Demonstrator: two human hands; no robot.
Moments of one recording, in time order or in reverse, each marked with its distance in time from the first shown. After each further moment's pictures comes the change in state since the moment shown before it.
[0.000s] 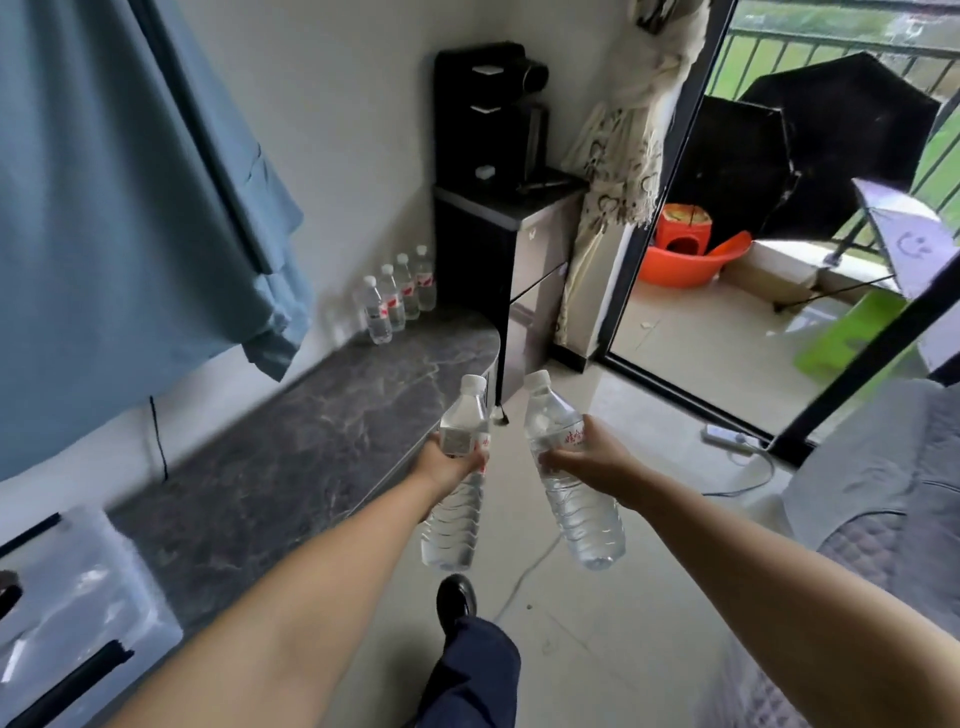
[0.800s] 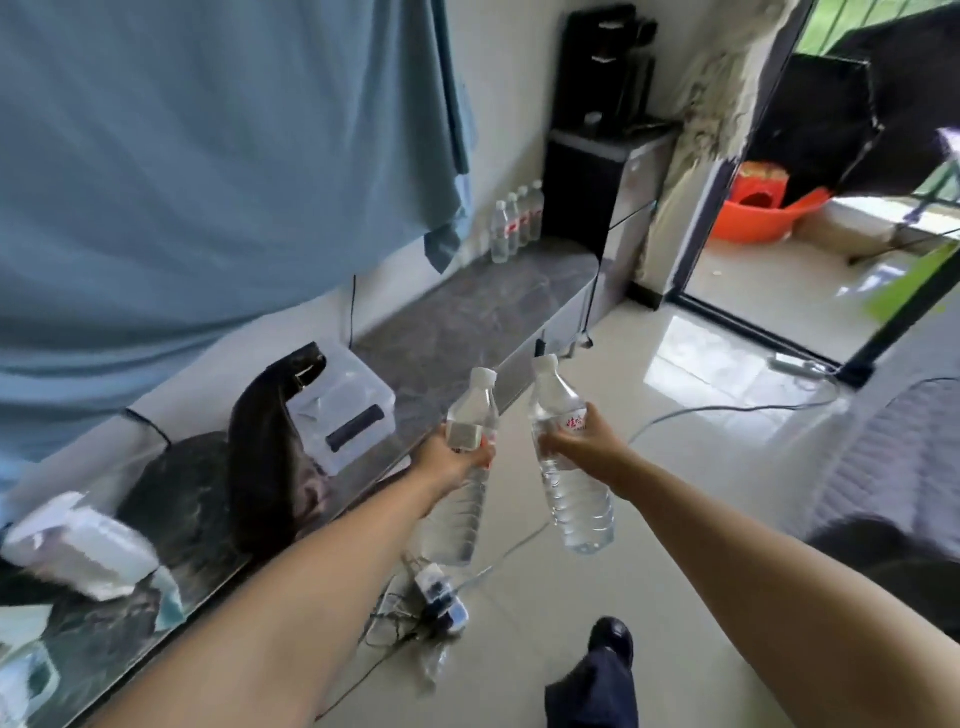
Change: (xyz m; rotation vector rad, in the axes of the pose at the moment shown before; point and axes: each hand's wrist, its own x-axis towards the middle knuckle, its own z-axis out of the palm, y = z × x) left_hand -0.361 -0.211 -0.237 0.030 0.057 0.001; right_hand -0.353 -0.028 0.302 0.155 -0.093 -0.015
